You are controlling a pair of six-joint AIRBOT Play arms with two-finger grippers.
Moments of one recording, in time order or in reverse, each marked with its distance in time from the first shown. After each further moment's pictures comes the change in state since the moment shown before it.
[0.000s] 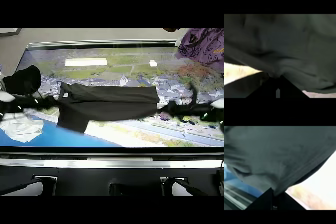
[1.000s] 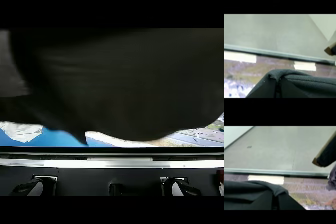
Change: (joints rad) left arm -0.008 0.488 0.818 0.480 -0.215 -0.465; right arm 0.001 0.396 0.930 -0.387 -0.028 0.285
